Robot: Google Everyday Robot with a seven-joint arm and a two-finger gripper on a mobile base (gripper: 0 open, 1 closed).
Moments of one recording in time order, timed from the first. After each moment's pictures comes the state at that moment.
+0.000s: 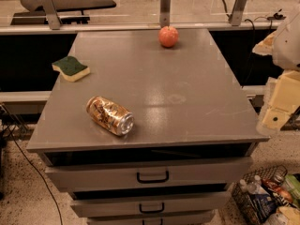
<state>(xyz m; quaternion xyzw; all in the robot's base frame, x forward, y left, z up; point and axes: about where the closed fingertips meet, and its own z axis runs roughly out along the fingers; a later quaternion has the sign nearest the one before) 0.438 -0.216 0.977 -0.60 0.78 -0.04 0.16</state>
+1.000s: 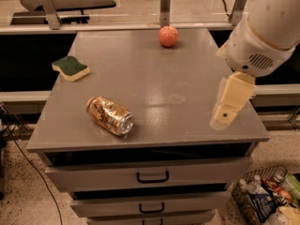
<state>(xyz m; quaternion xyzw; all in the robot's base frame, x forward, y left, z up) 0.464 -0.154 0.957 -0.61 0.77 0.00 0.19</state>
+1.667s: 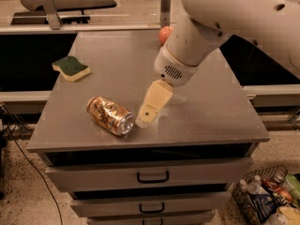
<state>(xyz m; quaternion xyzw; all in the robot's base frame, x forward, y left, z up) 0.511 -0.020 0.894 -0.57 0.79 0.11 0.19</state>
